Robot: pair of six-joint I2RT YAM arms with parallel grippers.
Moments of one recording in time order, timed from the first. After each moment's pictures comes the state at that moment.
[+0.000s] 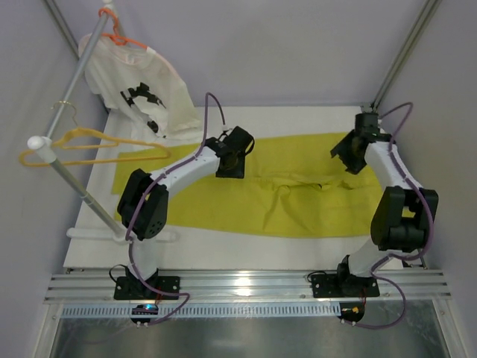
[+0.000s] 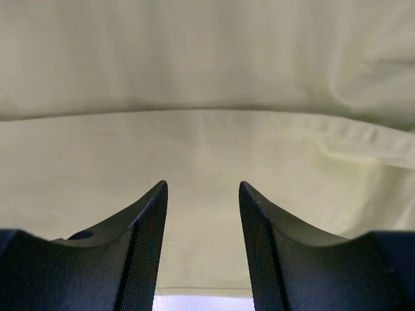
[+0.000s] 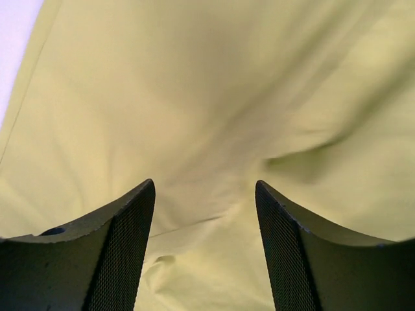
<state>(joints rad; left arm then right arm) -0.70 1.94 1.59 -0.75 -0.29 -0.56 -0.04 1.66 1.29 -0.65 0.05 0.69</state>
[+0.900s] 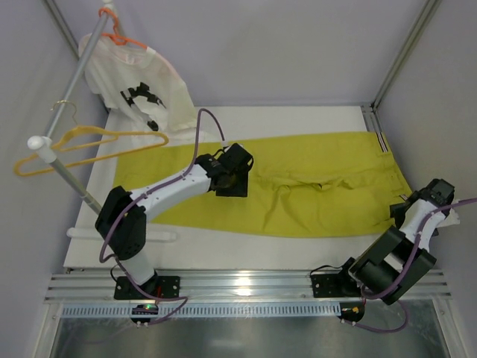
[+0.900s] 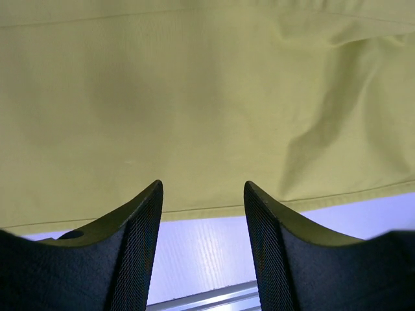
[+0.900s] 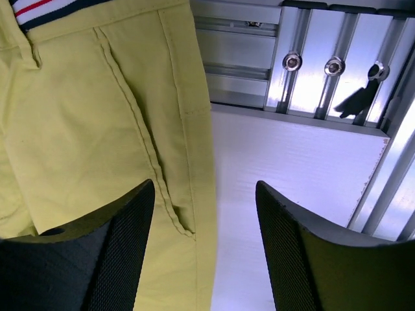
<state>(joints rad) -0.80 1.72 1.36 -0.74 -0.18 -0.67 -0.82 1.22 0.80 -0.73 0.12 0.65</state>
